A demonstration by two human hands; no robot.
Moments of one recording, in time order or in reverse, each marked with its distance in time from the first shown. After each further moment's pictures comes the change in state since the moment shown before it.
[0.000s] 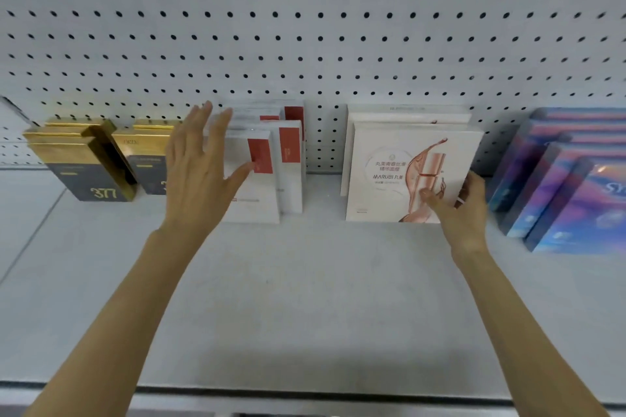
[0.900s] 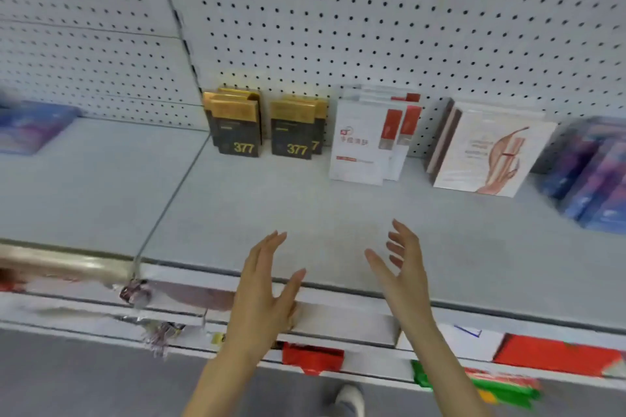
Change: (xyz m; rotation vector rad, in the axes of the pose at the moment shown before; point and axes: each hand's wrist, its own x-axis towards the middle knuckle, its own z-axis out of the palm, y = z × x) left_hand -0.263 -0.059 -0.129 -0.694 -0.223 -0.409; right_hand -0.314 -0.039 0.125 -0.103 -0.312 -0.105
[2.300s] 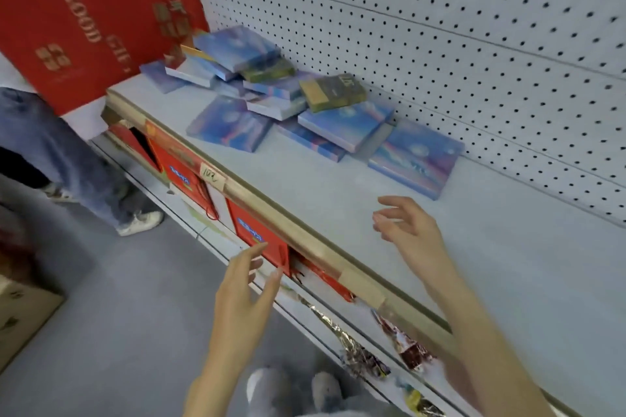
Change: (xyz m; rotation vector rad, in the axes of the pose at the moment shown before) left_hand 0.010 -0.392 -0.554 -0.017 0.531 -0.473; right_hand -0.048 -0.257 0.683 0.027 -0.694 -0.126
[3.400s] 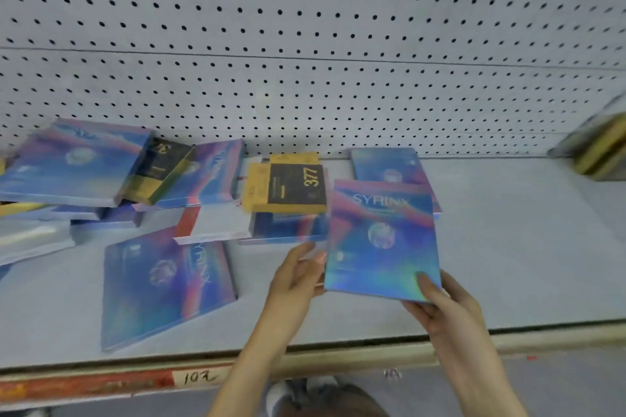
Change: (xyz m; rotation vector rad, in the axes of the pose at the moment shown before) left_hand 0.282 0.020 0.027 -0.354 -1.013 -0.204; right_hand 0.041 -0.039 0.127 0.760 0.905 0.320
